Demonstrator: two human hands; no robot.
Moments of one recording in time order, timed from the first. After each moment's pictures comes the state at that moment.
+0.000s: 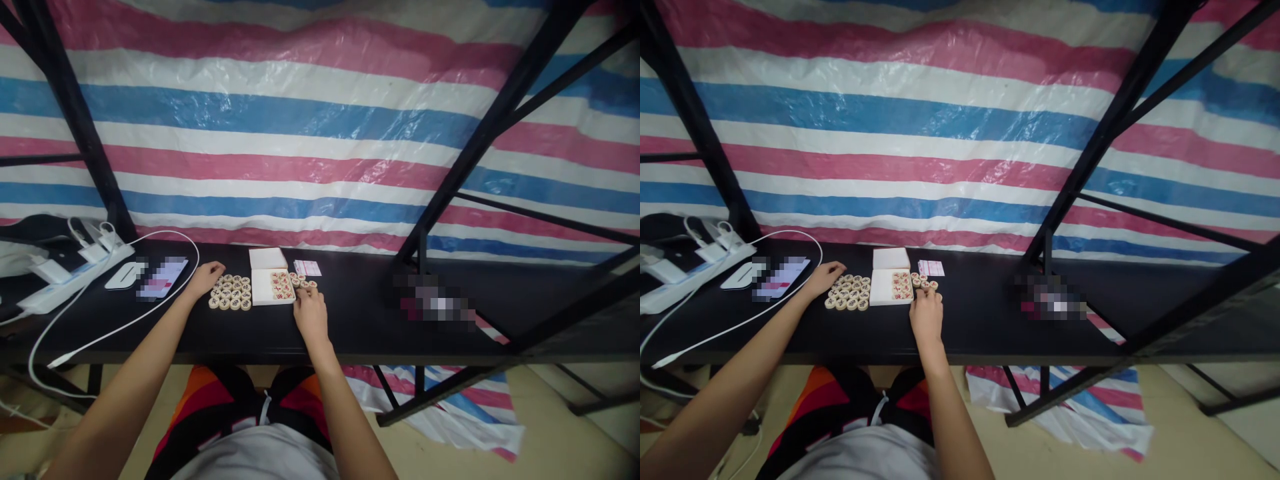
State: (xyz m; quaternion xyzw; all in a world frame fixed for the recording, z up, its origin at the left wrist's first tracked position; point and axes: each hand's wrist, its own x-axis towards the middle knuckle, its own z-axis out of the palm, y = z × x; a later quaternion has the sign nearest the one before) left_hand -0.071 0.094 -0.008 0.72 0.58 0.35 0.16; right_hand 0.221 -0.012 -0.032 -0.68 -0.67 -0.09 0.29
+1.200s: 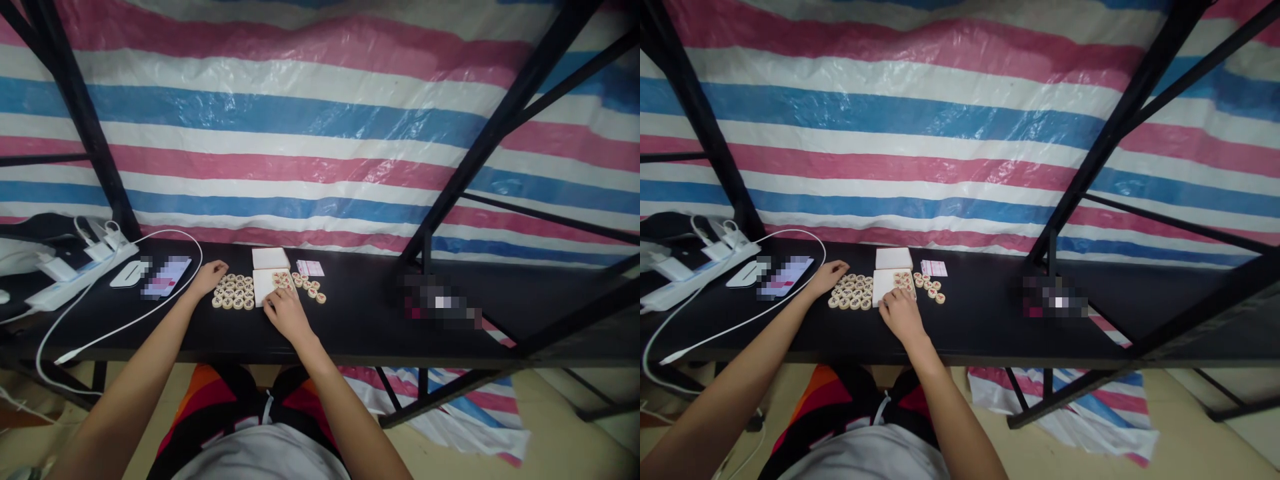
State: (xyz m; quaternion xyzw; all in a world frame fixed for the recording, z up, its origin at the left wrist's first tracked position) left_hand -0.071 0.094 -0.009 0.72 0.58 0.34 0.15; right_hand 0.179 -0.014 -0.015 -0.50 -0.82 -0.06 0.29
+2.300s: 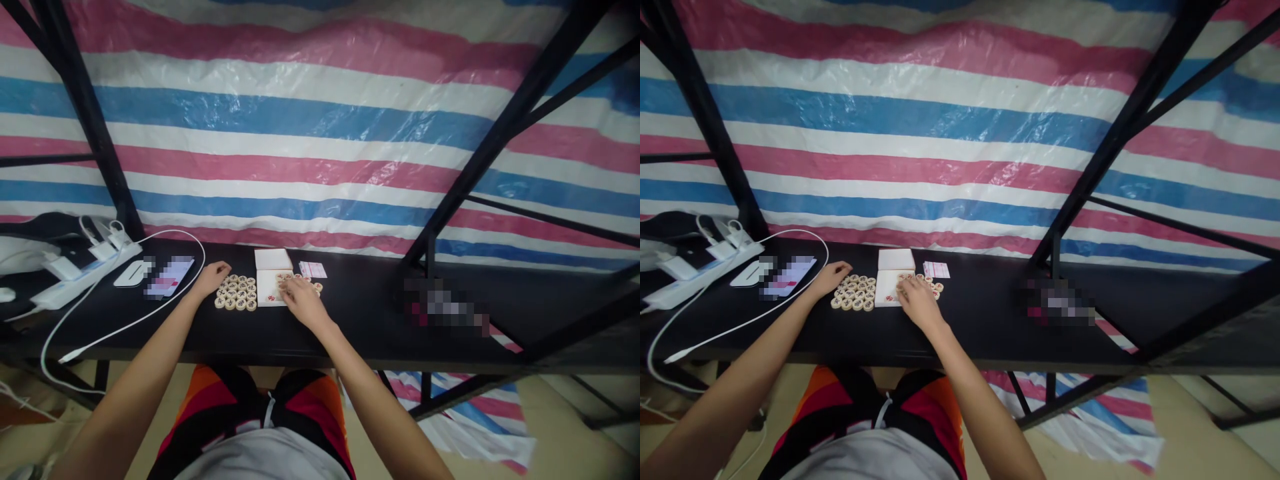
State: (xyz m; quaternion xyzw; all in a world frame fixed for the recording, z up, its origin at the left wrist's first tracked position) left_hand -0.073 0.096 -0.014 0.72 0.57 0.34 0.17; right_hand 0.217 0.009 0.002 -0.47 -0.83 -0.04 0.29
